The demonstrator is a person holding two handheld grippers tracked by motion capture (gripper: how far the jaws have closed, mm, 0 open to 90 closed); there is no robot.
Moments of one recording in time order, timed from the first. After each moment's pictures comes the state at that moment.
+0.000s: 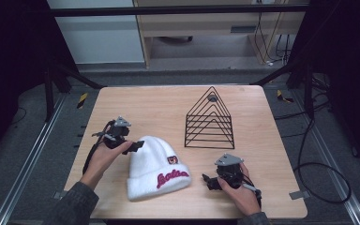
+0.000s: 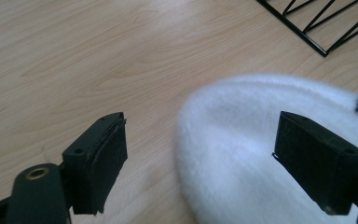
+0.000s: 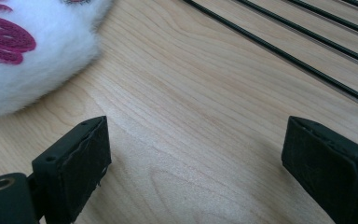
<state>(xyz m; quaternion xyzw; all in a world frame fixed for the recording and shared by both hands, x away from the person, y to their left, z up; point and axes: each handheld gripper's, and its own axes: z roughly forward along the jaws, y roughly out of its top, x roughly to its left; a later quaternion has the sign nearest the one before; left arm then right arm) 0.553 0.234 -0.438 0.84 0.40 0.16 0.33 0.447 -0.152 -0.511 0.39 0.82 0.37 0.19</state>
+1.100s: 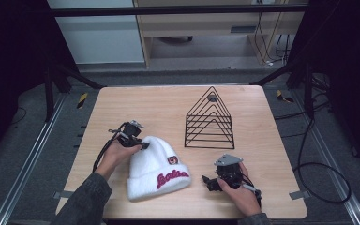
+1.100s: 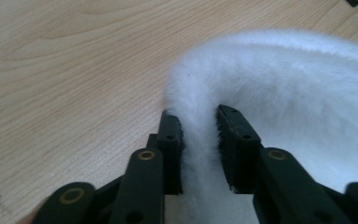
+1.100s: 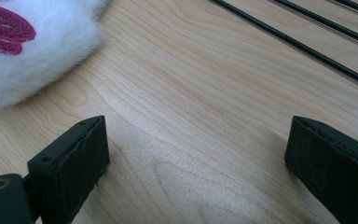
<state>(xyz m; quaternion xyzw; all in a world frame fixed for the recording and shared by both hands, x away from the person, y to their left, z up) 0.577 0.211 -0.475 0.87 0.40 0.08 0.27 0.447 -0.151 -0.513 0.39 0.83 0.36 0.17</state>
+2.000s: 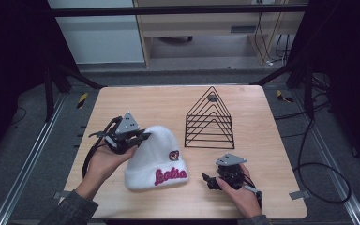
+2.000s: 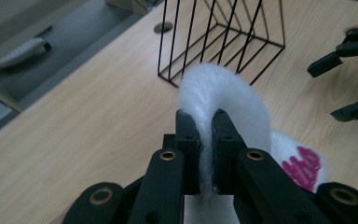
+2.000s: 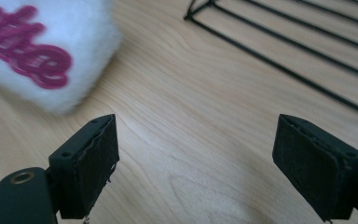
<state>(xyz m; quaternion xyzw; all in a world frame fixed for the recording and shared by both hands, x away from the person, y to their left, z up) 0.473 0.187 -0.330 0.86 0.24 0.23 0.38 0.439 -0.151 -0.494 0.39 0.81 0.40 0.18</state>
